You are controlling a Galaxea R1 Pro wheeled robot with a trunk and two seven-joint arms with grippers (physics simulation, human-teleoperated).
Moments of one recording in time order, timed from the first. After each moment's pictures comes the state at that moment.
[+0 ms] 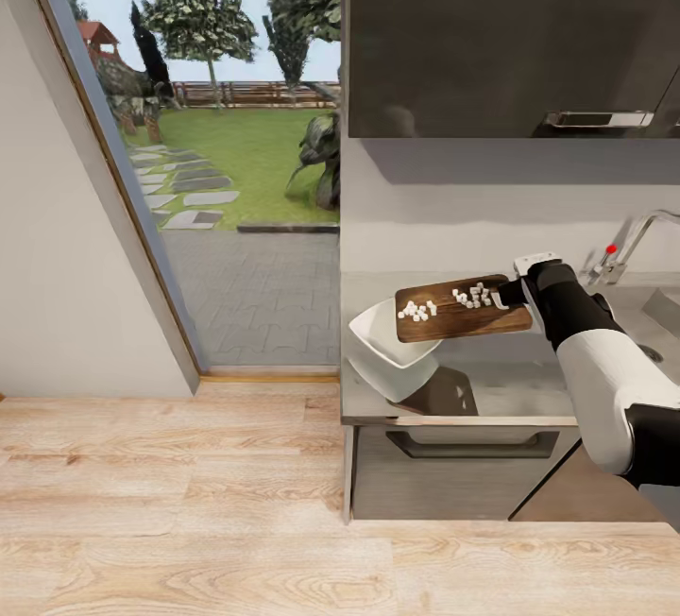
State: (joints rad) left arm -0.36 0.01 -0.32 0.07 0.34 -0.31 0.10; right arm -1.28 -0.19 -0.09 -0.57 0.40 0.74 0.11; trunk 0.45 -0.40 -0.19
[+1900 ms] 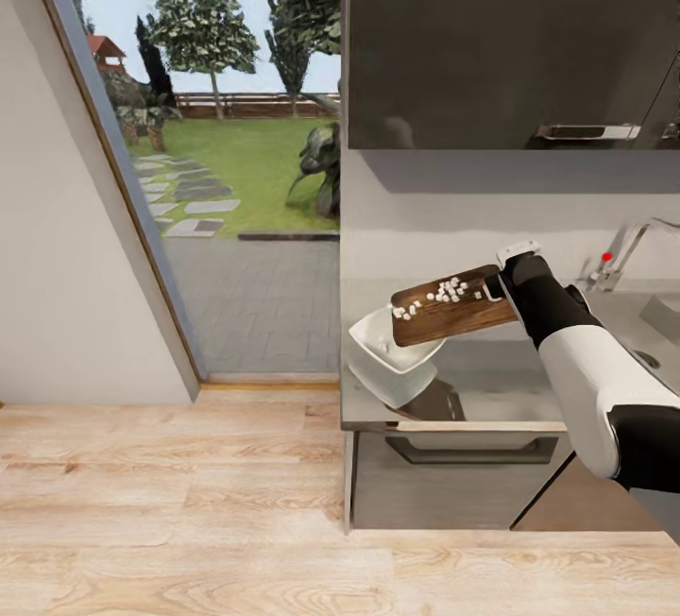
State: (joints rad) left arm -0.36 0.01 -0.32 0.07 0.34 -0.31 0.10; right arm -1.29 -0.15 0.05 -0.61 0.40 0.78 0.03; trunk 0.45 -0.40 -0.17
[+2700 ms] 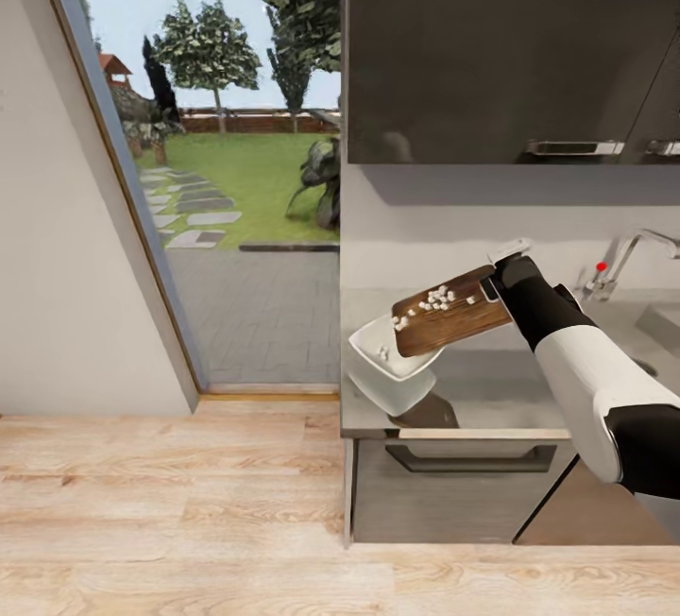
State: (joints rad) left arm -0.36 0.01 -0.32 0.07 0.34 -0.31 0.10; right arm -1.29 -0.15 0.17 -0.61 0.41 0.80 0.03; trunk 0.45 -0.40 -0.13
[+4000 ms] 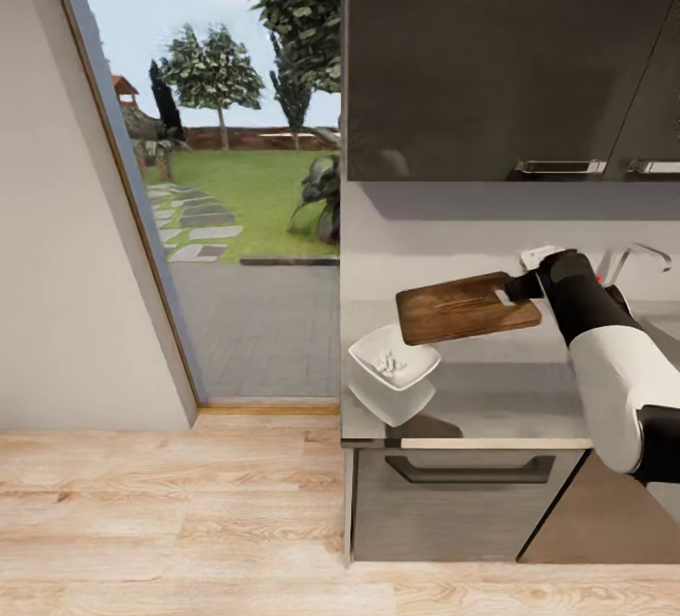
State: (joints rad) left arm -0.36 0.01 -0.32 0.08 0.34 -0.31 0.10; right arm -1.29 -0.21 -0.11 -0.64 0.53 0.79 0.31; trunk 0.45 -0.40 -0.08
